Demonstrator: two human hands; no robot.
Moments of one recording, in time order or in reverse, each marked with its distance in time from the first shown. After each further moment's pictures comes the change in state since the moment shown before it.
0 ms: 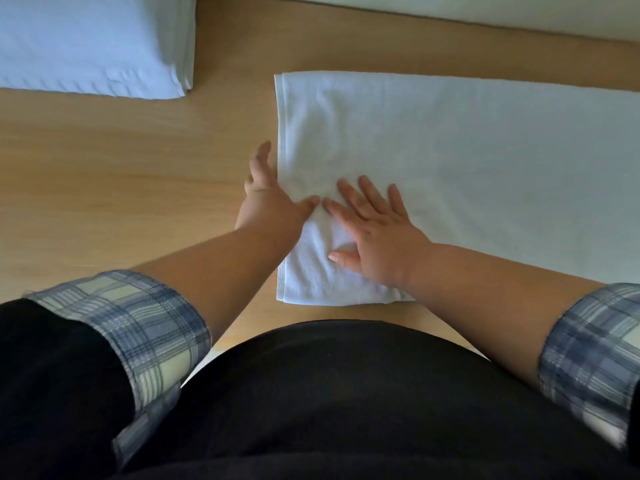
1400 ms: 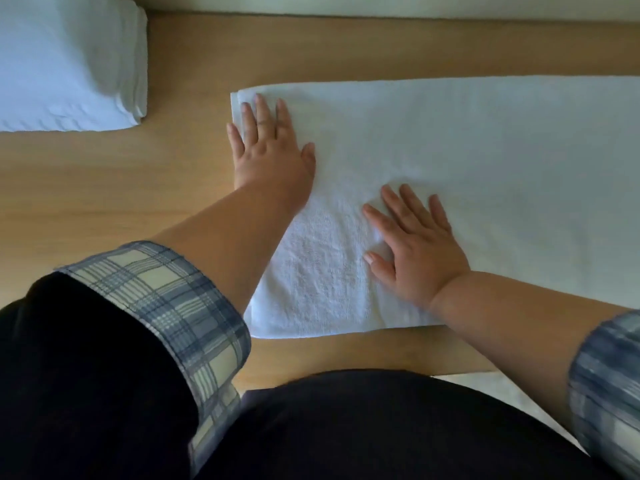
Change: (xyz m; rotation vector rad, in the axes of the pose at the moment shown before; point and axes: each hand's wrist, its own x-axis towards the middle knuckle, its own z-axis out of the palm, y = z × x) left_hand 0.084 0.053 0.052 0.903 0.146 0.363; right_hand -0.037 0.071 0.014 0.001 0.231 0.157
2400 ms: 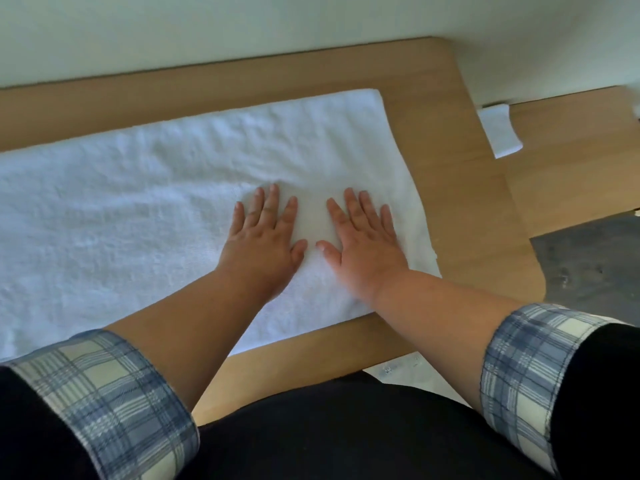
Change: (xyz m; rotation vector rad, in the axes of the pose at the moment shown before) left_hand -0.078 0.402 0.070 0.100 -0.141 0.488; right_hand -0.135 0.344 -0.014 0.082 -0.030 0.382
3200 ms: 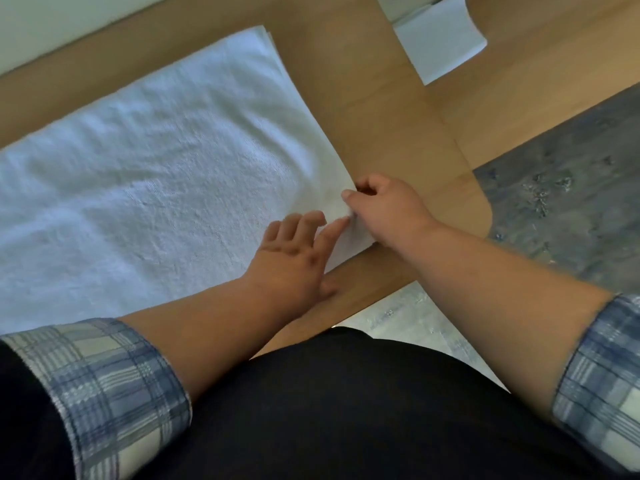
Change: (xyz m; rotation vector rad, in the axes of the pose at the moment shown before) left_hand -0.004 0.154 0.003 0.037 -0.037 0.472; right_hand -0.048 0.130 -0.037 1.012 -0.024 0.528
